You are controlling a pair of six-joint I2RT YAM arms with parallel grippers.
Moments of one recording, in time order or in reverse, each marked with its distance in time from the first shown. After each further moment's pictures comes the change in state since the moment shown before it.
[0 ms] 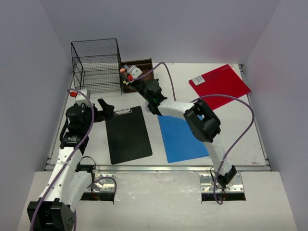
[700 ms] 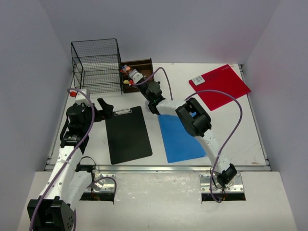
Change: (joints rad) left arm 0.002 0.016 0.000 0.008 -0.026 0.001; right arm -0.059 0.210 0.122 0.158 0.010 -0.162
